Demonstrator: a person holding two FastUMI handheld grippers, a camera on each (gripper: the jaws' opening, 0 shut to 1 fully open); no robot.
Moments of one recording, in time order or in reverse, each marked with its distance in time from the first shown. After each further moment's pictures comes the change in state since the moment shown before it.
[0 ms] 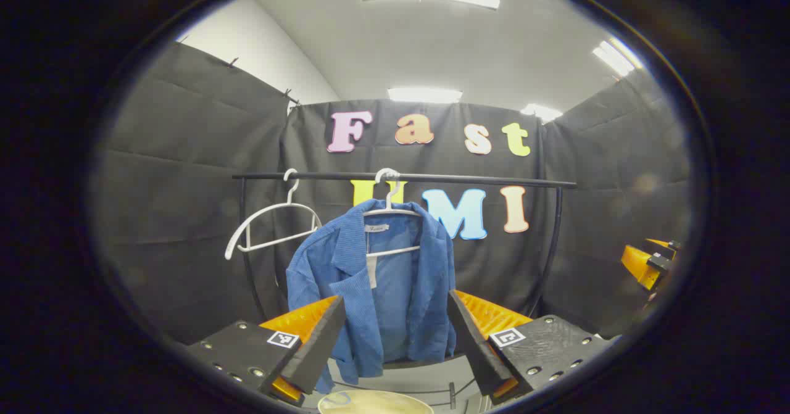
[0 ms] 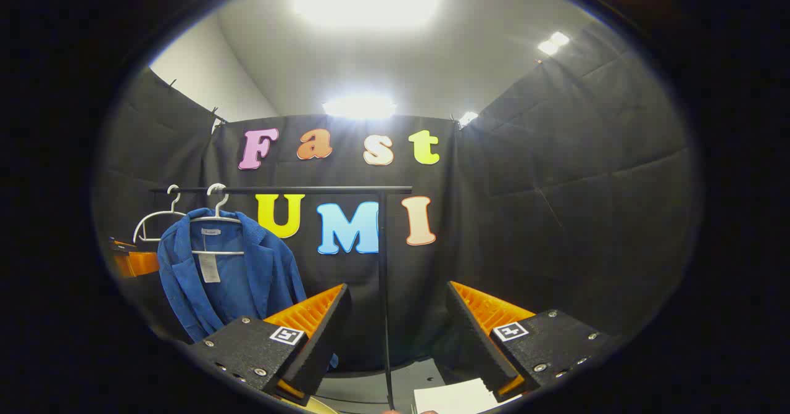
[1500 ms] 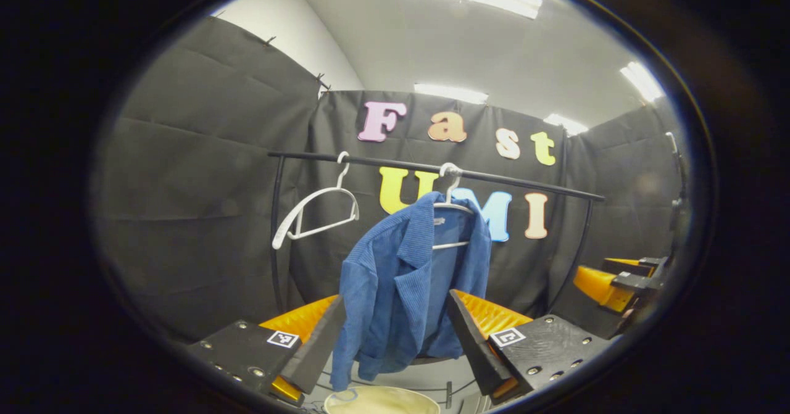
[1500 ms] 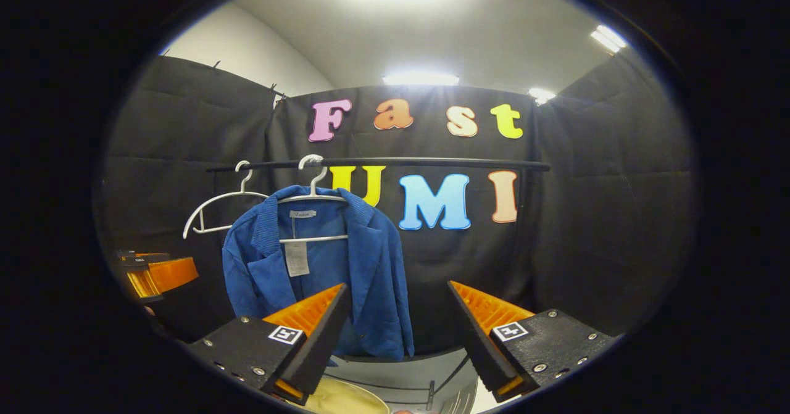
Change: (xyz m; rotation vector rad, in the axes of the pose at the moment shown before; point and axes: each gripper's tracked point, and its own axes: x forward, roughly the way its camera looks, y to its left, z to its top) left arm 0.017 0.156 -0.018 -0.121 -0.006 0.034; right arm 0.026 0.209 -0.017 -0.028 0.140 0.295
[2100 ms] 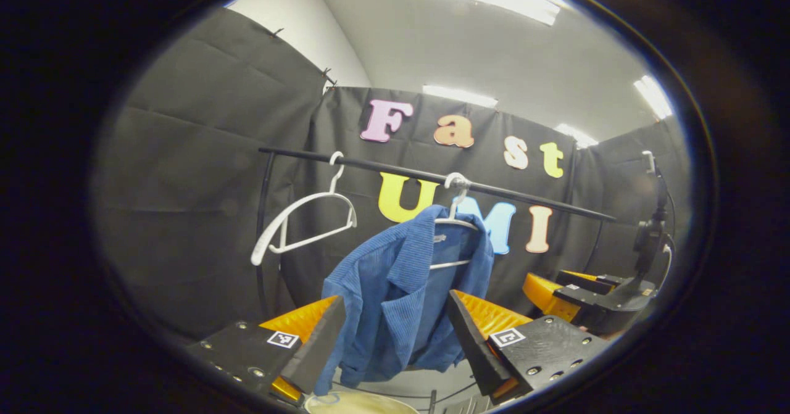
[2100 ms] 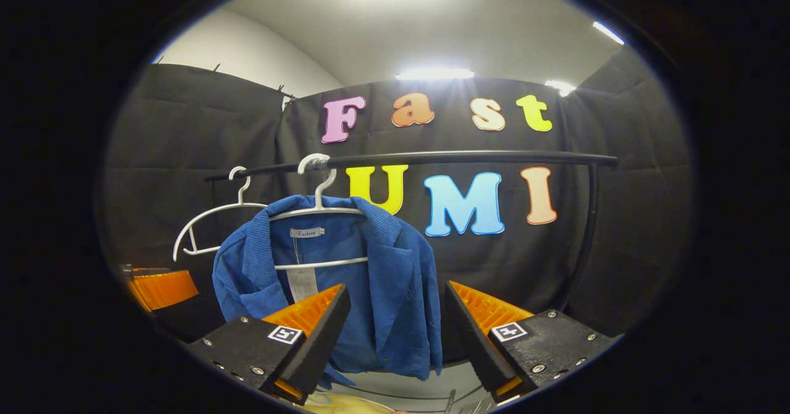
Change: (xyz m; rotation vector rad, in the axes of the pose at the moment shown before) left arm 0.087 -0.025 0.002 -0.057 0.023 0.036; right arm 0.110 0.027 0.011 0.064 -0.002 0.106
